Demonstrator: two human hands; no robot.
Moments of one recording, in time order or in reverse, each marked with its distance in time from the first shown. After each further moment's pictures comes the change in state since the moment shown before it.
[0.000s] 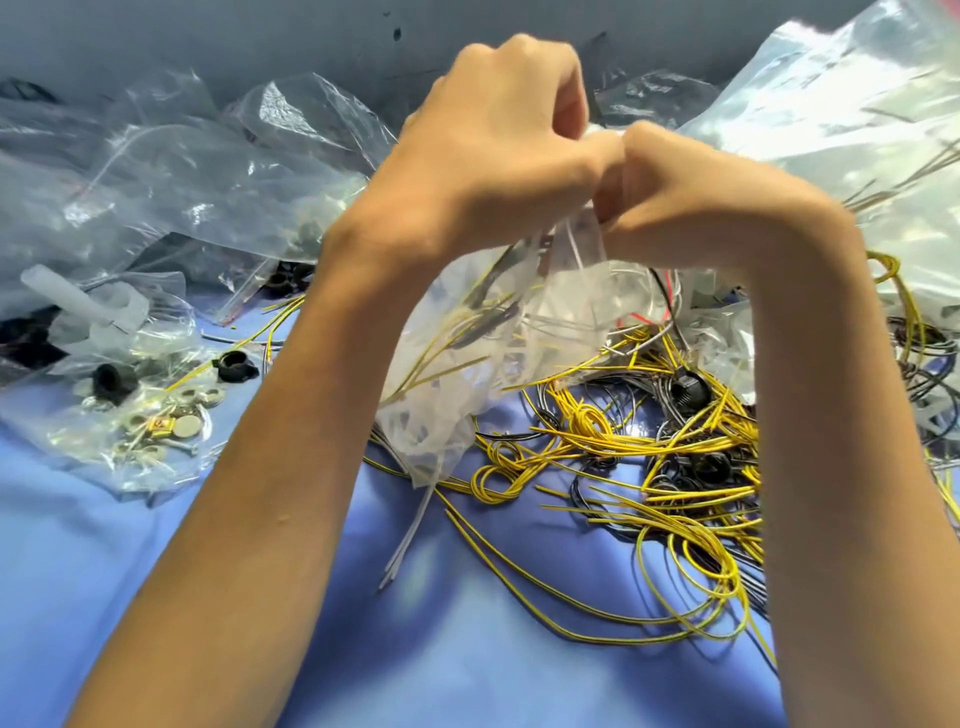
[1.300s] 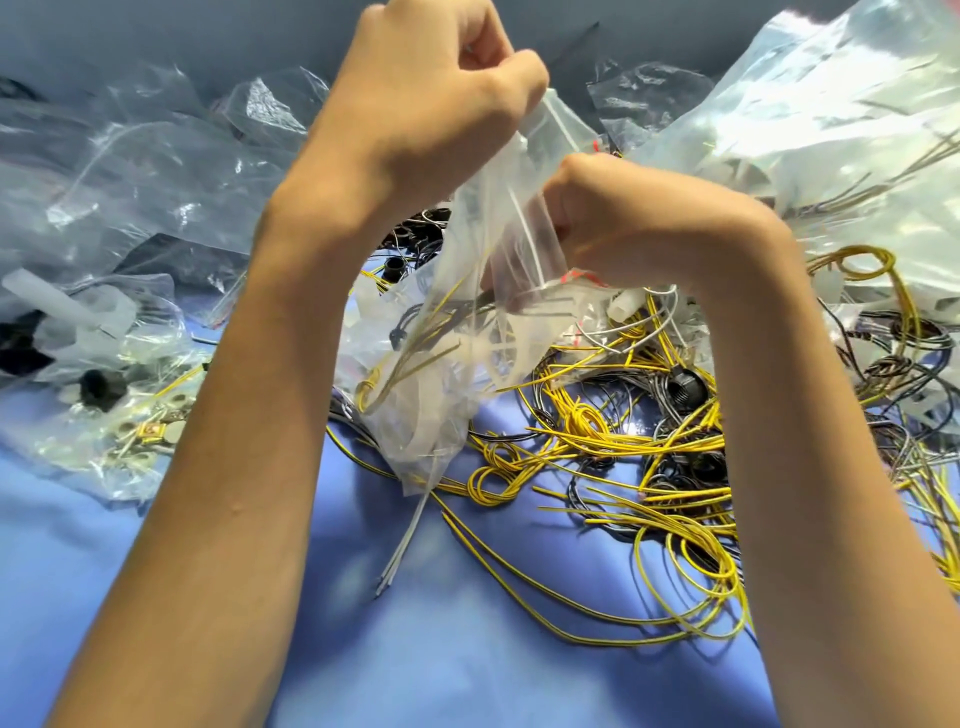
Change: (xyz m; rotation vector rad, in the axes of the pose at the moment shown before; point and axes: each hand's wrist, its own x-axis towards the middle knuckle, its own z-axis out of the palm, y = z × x) left_hand 0.009 -0.019 -0.011 -0.230 0.099 -0.075; right_hand 0.006 -0.011 0.018 -0.214 -0.066 0.007
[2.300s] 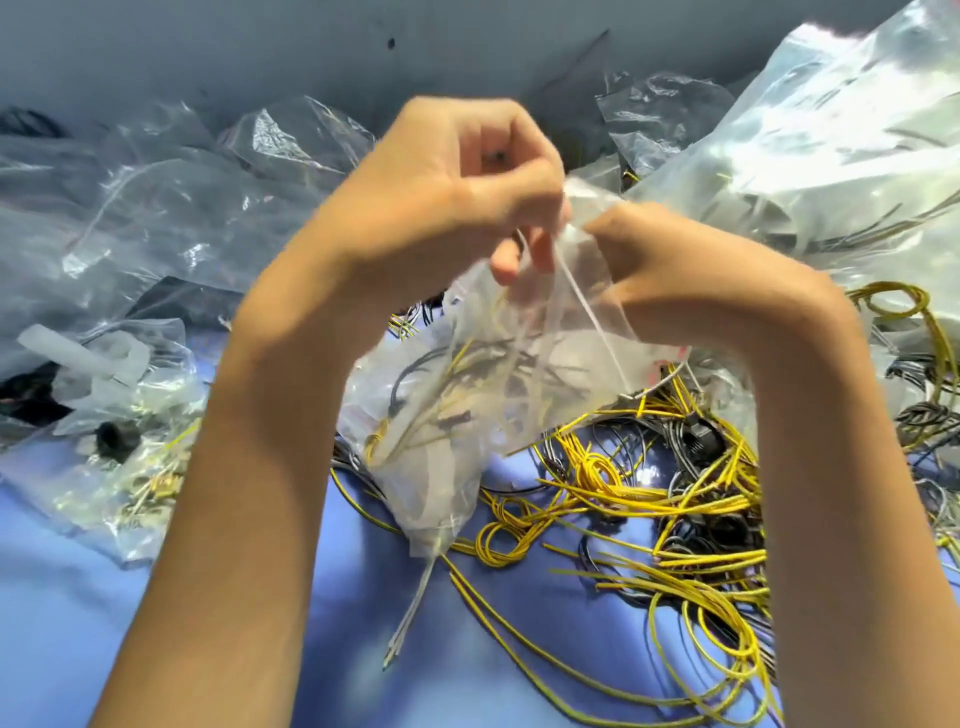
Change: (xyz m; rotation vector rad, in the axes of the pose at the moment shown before) left_hand -0.007 0.006 -0.006 -0.425 -0.335 -0.006; right_hand -0.002 0.014 -0.008 0.094 0.091 0.034
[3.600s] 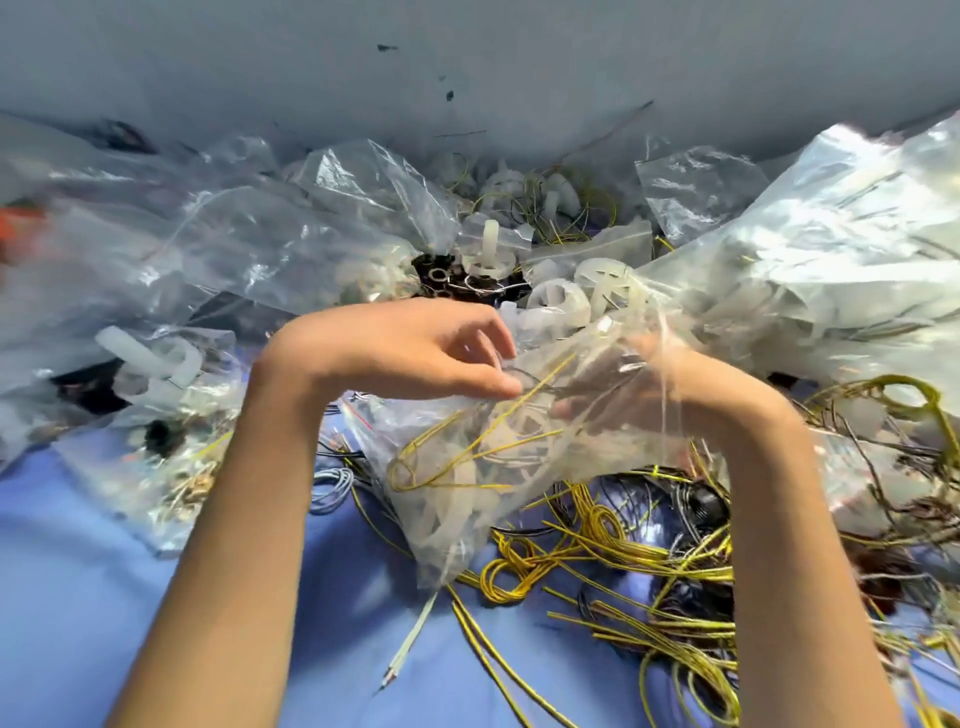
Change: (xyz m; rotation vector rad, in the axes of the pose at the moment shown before) left_hand -0.003 -0.052 -0.037 0.468 -0.407 -0.358; right_hand 0.004 0.031 0.022 0.619 -0.244 0.273
